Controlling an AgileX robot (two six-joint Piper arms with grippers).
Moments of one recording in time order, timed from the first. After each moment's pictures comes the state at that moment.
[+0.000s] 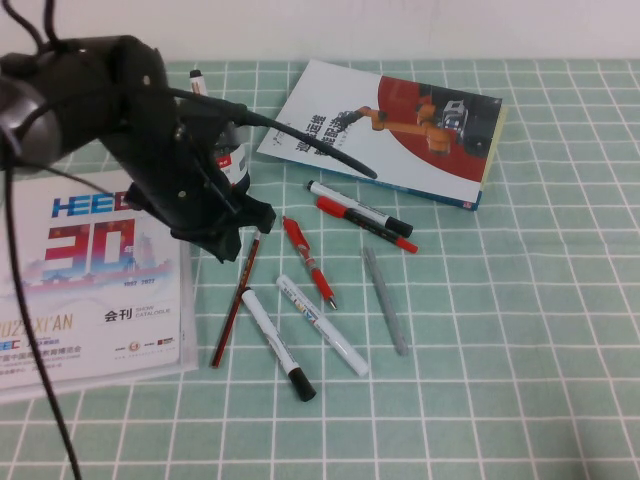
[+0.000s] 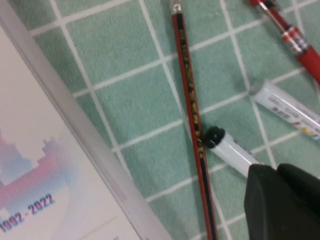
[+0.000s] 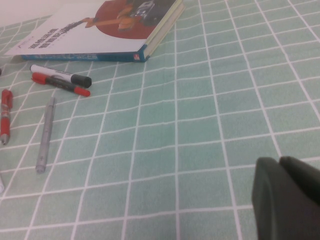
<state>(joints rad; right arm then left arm) 0.08 -0.02 0.03 0.15 0.34 0.10 -0.41 1.88 -1.54 -0.19 1.03 0.12</state>
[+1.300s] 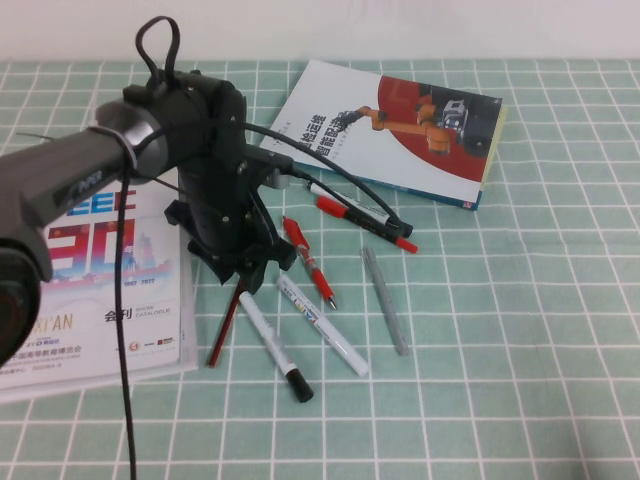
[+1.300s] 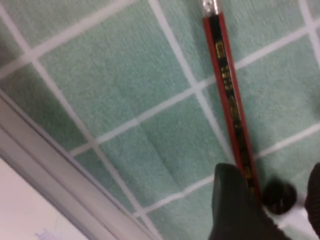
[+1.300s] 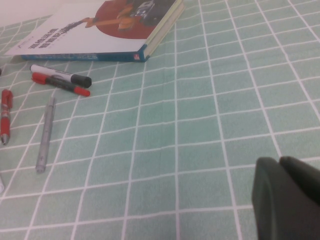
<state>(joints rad) 0.08 -0.02 0.03 0.15 0.34 0.10 -0.48 2.14 -1.74 -0.02 1.14 0.12</state>
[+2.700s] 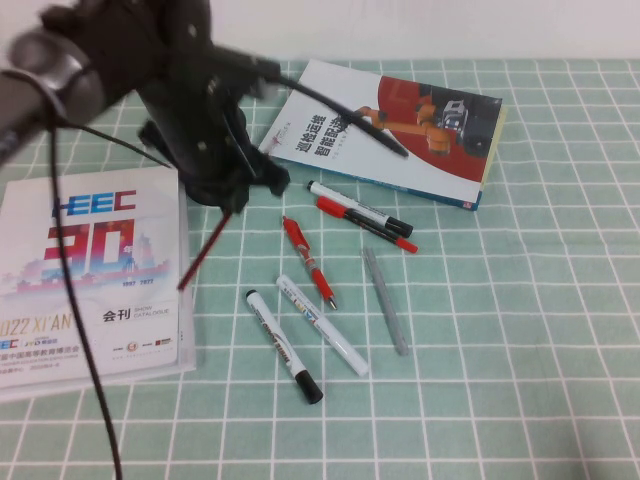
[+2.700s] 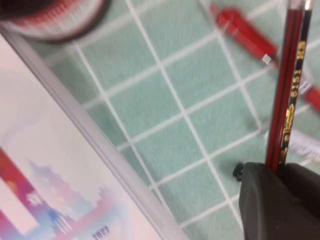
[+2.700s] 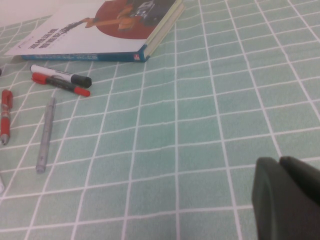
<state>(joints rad) 0.08 -0.02 0.03 0.15 0.34 0.10 -0.48 1.95 -1.80 0.00 1.17 0.10</state>
